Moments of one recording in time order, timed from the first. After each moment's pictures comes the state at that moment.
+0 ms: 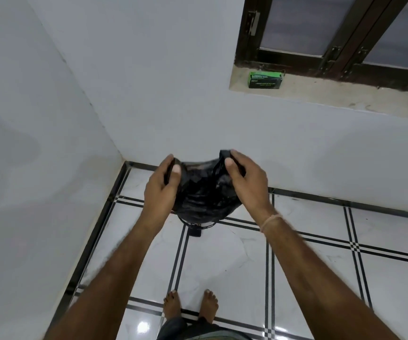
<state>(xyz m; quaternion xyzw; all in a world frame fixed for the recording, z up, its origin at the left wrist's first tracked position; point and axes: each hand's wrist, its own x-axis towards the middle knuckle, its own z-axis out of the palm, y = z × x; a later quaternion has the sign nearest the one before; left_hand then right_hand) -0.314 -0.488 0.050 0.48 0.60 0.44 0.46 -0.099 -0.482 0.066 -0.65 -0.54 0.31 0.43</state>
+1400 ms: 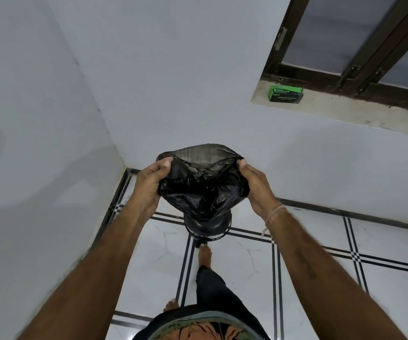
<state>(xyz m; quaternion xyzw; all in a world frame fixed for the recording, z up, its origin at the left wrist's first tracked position) -0.445 -0.390 0.024 0.31 0.51 0.49 0.64 -0.176 -0.402 0.026 -0.56 -0.35 0.58 0.48</state>
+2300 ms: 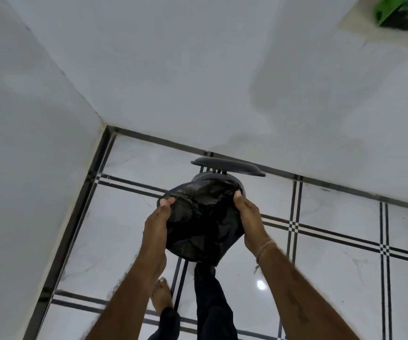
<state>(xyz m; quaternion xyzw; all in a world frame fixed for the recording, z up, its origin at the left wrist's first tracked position) -0.395 -0.318 -0.237 0.12 0.66 0.35 0.65 -0.179 -0.299 -0.276 -0.67 -0.20 0.62 0.35</state>
